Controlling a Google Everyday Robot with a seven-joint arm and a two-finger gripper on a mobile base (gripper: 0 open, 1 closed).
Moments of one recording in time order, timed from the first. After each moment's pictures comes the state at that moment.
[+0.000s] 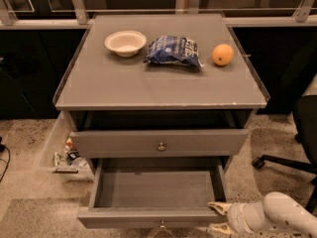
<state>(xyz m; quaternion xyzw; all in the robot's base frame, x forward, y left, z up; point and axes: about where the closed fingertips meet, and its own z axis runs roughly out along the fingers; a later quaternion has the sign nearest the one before) 0.377 -0.231 0.385 -0.72 0.62 0.14 0.30</state>
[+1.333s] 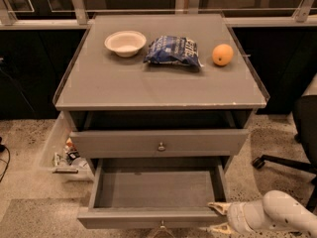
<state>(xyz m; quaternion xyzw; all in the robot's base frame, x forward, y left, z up) 0.384 -0.231 0.389 -0.72 0.62 0.14 0.30</state>
